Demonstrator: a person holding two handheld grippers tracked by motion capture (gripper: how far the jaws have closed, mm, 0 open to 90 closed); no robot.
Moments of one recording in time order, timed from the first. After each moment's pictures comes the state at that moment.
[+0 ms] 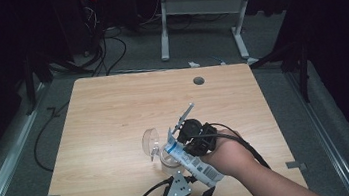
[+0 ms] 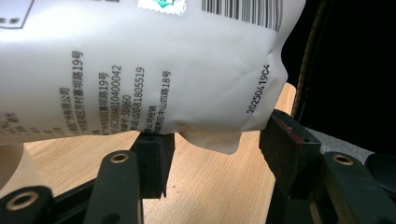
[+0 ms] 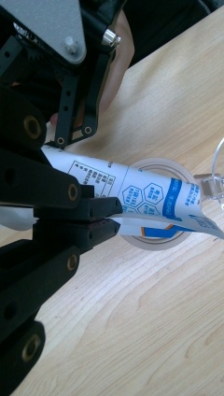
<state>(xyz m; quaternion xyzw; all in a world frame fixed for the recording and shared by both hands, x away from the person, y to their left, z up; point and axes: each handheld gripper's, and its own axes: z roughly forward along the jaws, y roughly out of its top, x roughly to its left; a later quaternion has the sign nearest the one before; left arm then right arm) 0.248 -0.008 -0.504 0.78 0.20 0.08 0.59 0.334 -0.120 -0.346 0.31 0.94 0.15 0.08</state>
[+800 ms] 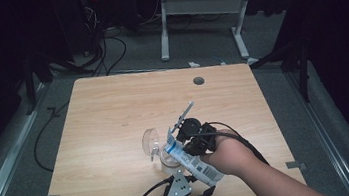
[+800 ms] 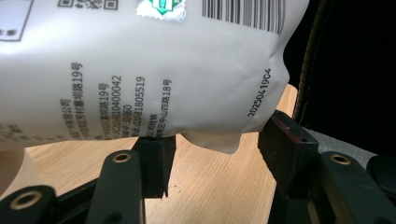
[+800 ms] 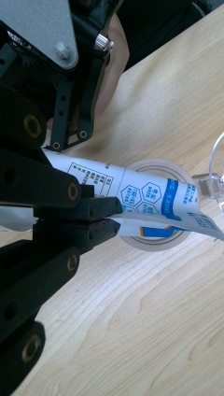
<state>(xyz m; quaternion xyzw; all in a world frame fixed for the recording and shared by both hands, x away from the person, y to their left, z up) 0.249 -0.010 -0.501 0.78 0.20 0.08 0.59 0.336 -0.119 -0.345 0.32 0.93 0.15 0.08</state>
